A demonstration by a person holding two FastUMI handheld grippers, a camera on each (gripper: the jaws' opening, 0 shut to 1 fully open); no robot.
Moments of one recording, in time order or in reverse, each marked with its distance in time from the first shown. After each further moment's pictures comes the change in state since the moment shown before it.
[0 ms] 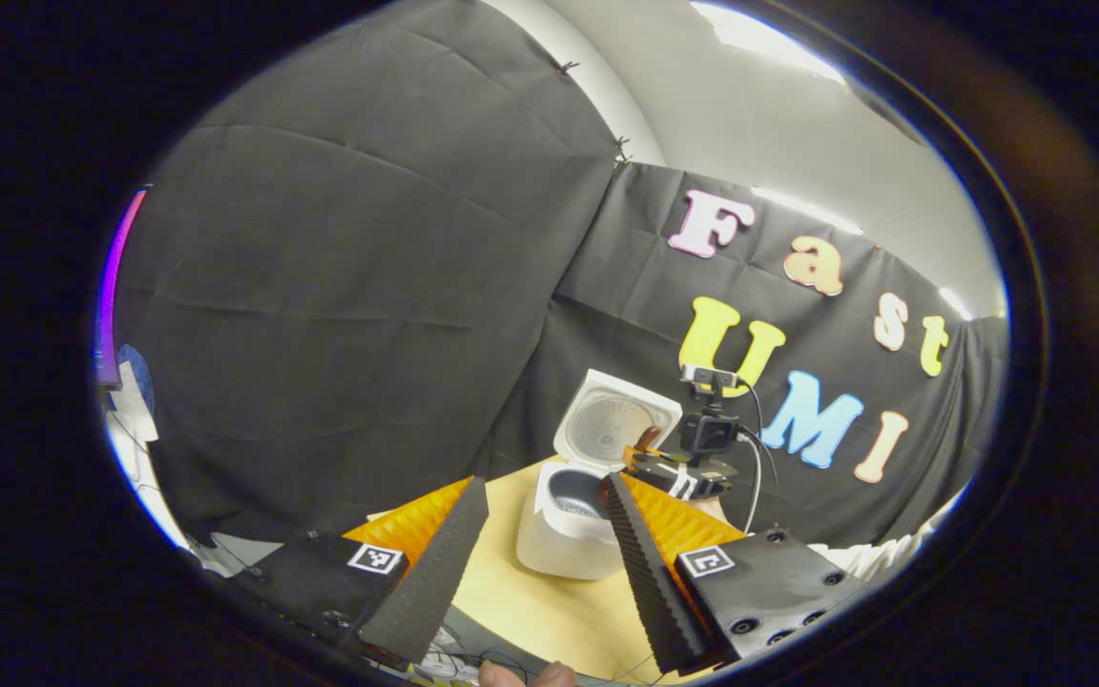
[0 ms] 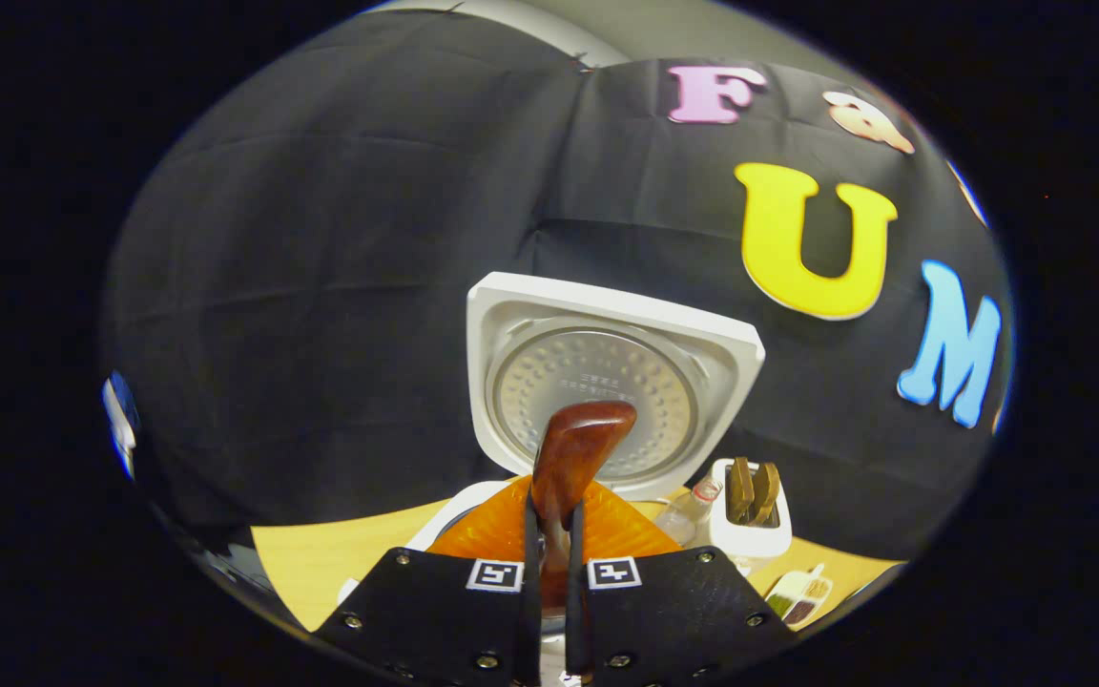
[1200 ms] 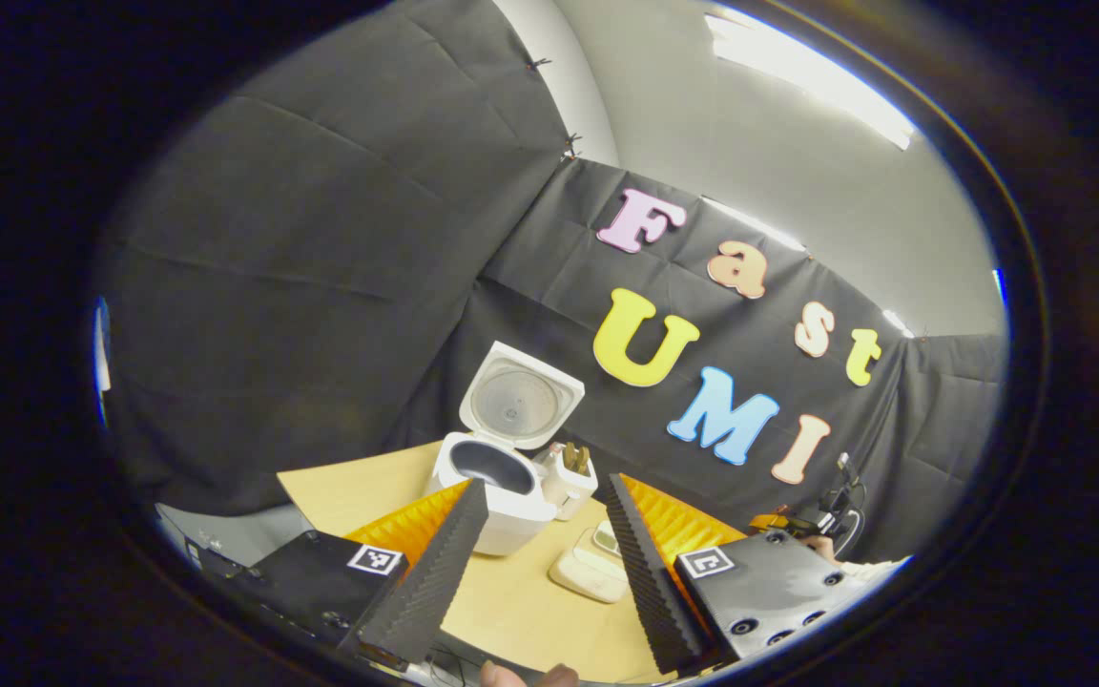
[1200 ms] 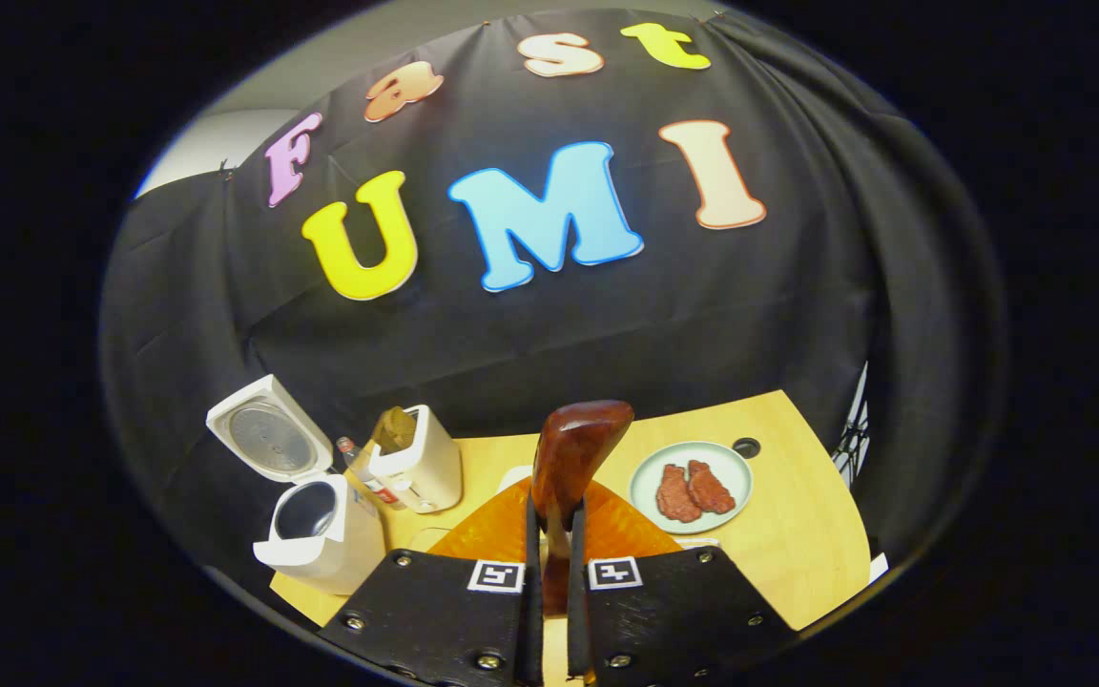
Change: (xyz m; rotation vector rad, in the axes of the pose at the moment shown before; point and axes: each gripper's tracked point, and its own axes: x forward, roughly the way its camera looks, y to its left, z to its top) left arm -0.036 -0.106 -0.062 -0.089 0.047 -0.202; right arm -0.355 -0.396 -0.135 0.557 0.058 -0.539
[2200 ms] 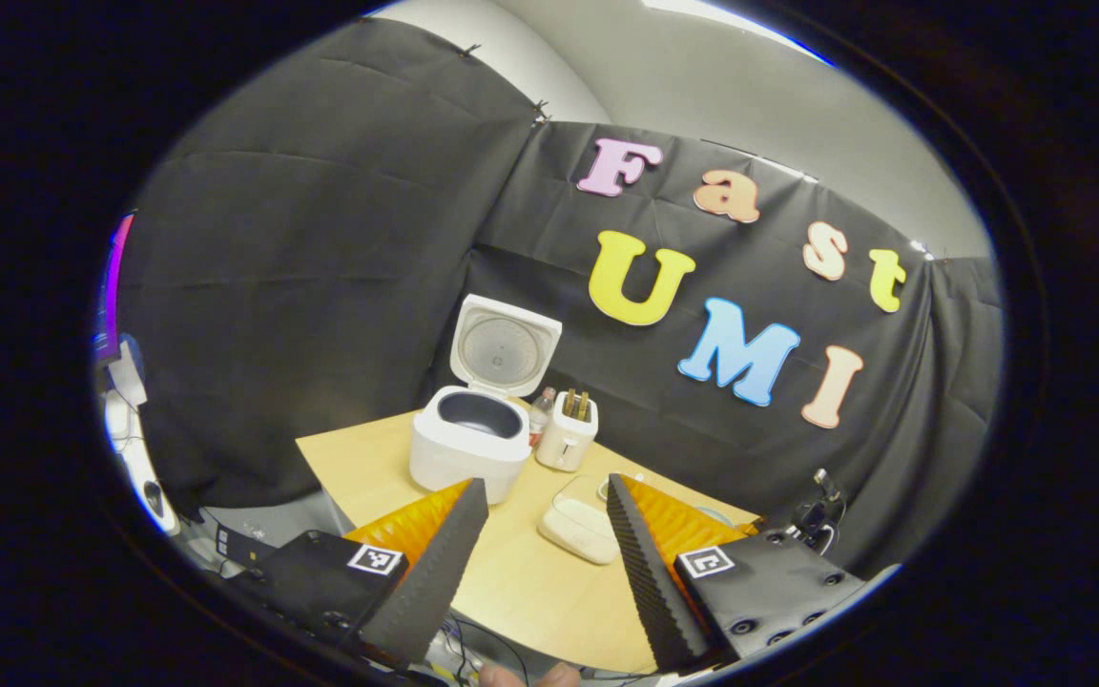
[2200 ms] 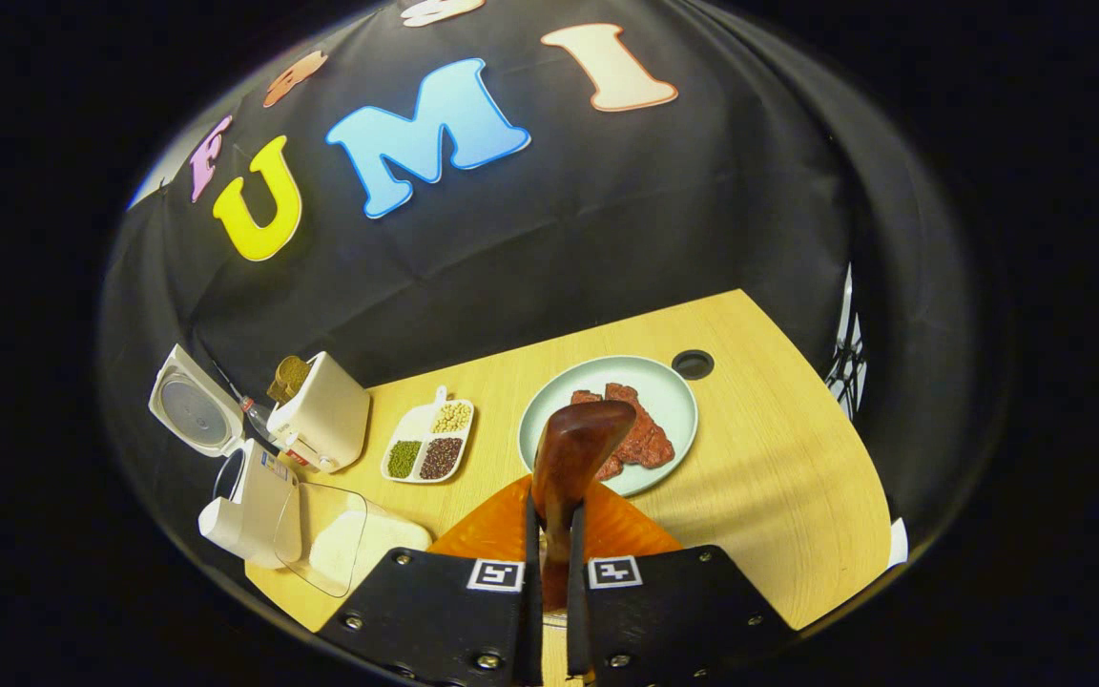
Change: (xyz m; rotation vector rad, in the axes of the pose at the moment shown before) left arm -0.022 -0.130 -0.079 0.147 0.115 0.155; right arm 0.084 -0.131 -0.103 0.144 0.205 -0.045
